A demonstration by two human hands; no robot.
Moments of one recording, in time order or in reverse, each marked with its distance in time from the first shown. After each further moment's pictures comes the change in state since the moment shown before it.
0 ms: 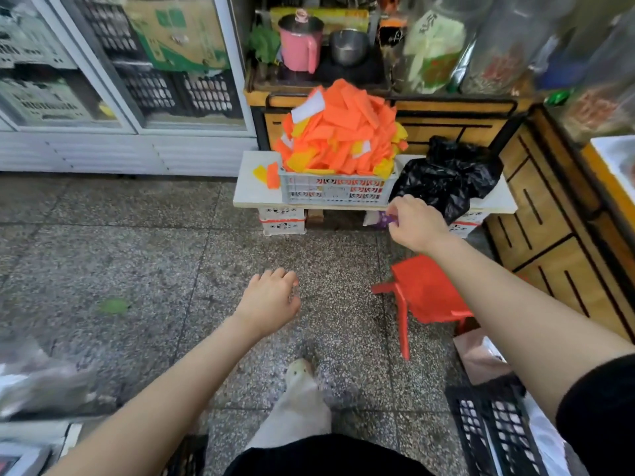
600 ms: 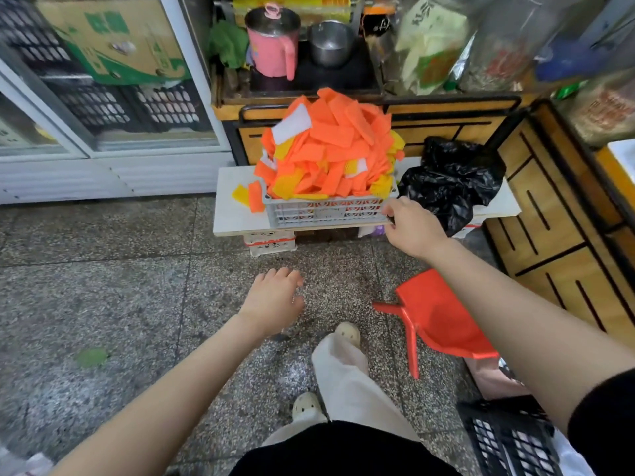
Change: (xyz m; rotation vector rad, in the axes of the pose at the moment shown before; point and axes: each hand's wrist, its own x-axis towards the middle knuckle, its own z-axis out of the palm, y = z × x) left_hand 0.183 -0.056 -0.058 -0.012 -0.078 0.094; right_hand 0.169 0.008 -0.003 0.109 -0.025 0.082
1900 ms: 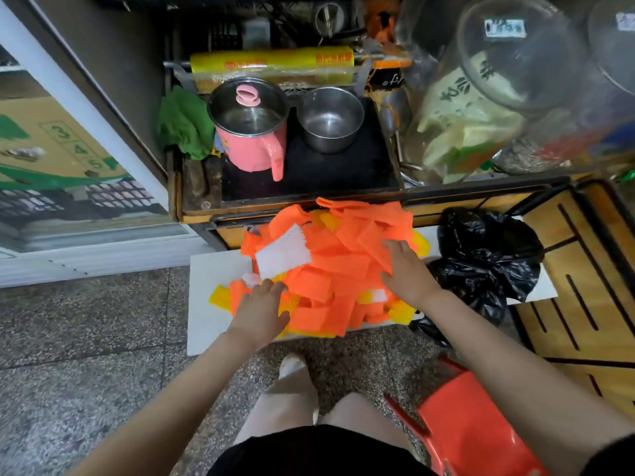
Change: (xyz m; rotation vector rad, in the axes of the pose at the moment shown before) left_hand 0.400 -0.128 -0.131 -0.087 -0.086 -0.074; right_hand 0.380 0.050 -0.021 0.214 -0.173 0.132
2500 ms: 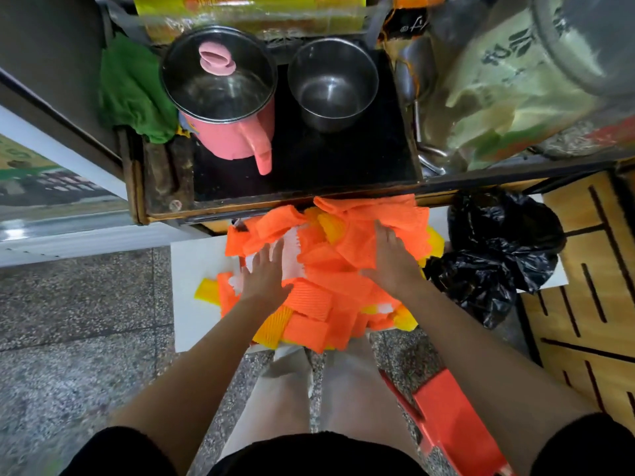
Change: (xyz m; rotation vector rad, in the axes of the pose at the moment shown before) left_hand 0.138 -0.012 0.017 -0.065 -0.136 -0.156; right_hand 0.109 -0.002 0.026 -0.053 -0.132 0.170
